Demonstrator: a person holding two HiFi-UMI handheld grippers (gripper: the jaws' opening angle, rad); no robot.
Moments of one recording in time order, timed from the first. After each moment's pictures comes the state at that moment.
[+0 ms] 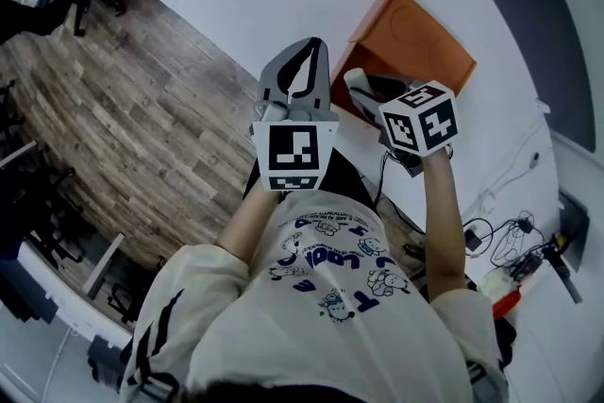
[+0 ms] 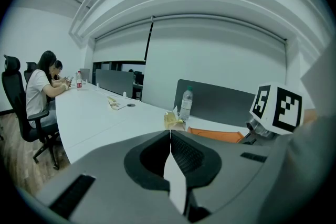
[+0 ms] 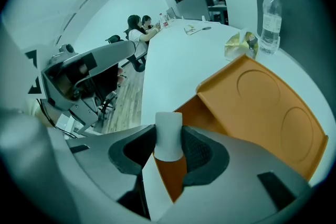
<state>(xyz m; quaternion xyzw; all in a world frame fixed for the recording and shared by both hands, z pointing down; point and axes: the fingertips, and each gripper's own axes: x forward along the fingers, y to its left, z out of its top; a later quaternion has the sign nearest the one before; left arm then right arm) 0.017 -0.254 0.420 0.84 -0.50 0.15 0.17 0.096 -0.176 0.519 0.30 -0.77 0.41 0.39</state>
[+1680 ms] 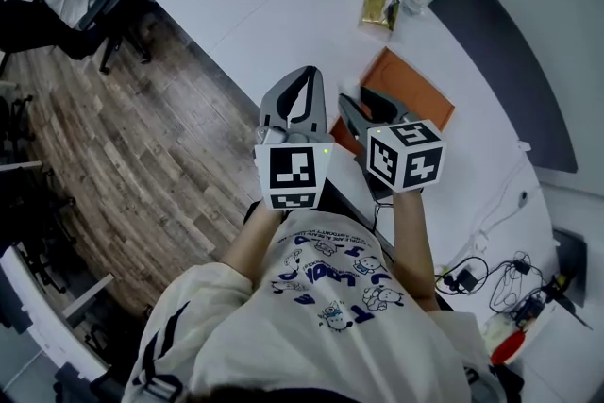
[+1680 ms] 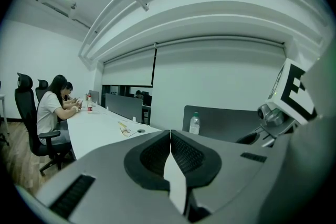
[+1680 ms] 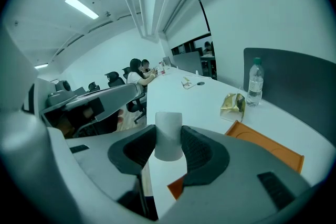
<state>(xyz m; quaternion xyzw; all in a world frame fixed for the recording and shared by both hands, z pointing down) -0.018 -0.241 0.319 0.82 -0.55 0.08 0.09 0.052 -0.218 0.382 0.45 -0.82 0.29 0.22</state>
